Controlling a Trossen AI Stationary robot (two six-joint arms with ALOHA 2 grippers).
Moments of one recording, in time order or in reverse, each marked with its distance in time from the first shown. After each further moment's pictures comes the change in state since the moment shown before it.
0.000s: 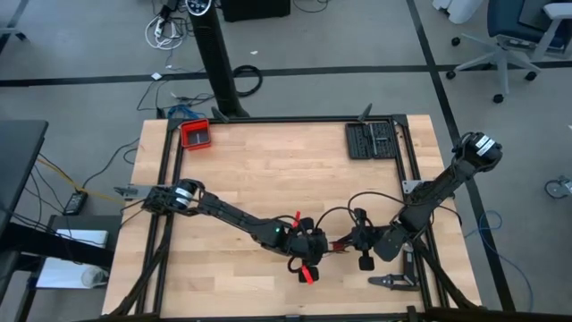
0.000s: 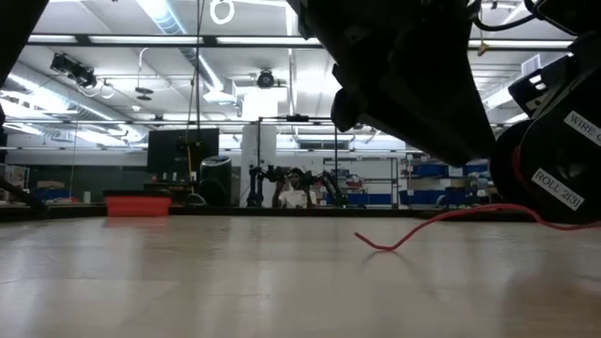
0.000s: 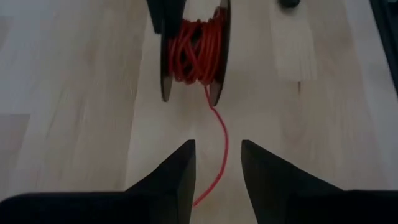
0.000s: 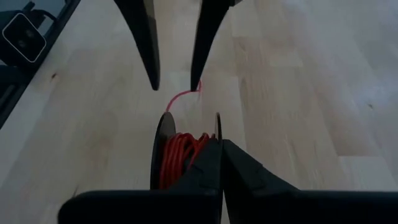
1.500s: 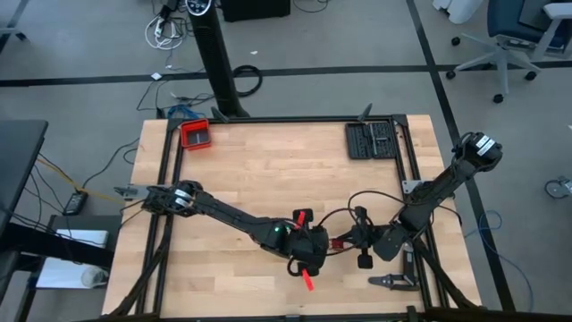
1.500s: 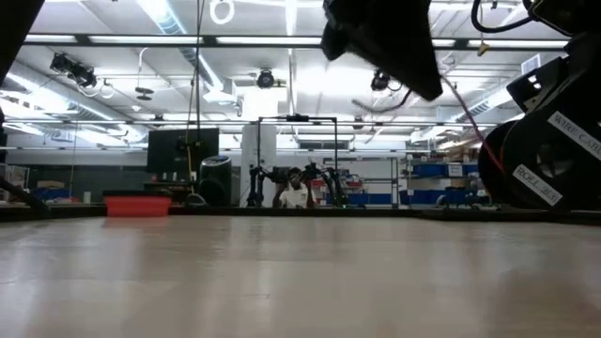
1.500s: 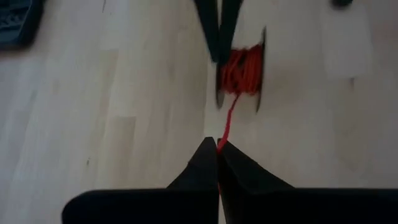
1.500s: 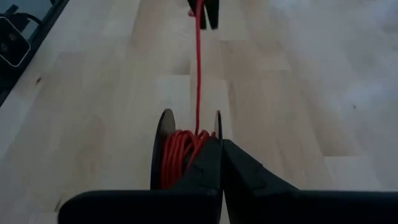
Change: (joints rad) left arm -0.021 -0.003 0.218 -0.342 -0.241 0.081; right arm 0.000 -0.002 0.002 -0.019 0.031 0.009
